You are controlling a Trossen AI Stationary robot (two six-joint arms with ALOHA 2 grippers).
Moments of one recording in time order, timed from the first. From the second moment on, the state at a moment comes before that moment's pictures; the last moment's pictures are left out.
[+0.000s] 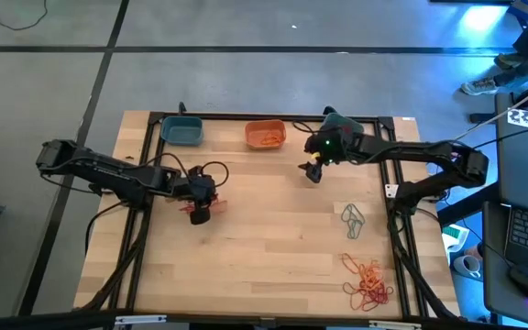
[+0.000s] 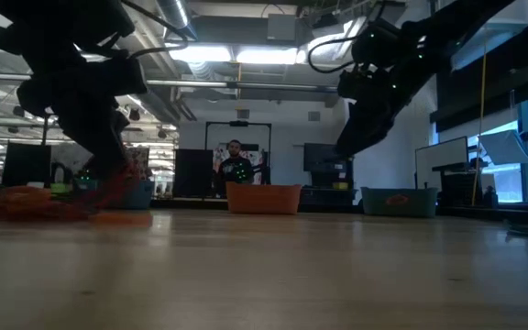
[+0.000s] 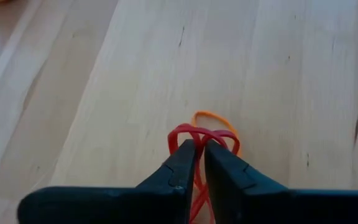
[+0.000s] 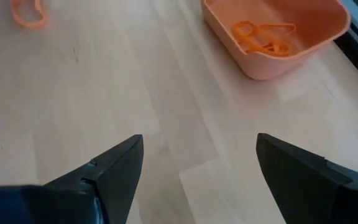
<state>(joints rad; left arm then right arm) -0.07 1.11 0.50 -0.37 -0.21 -0.25 -0.40 1.38 0.82 -0.23 -0.08 -0.01</state>
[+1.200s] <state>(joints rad) -0.03 1.15 0.53 0.22 -0.60 0.12 -0.27 1.47 0.82 -0.13 -0.07 -0.01</state>
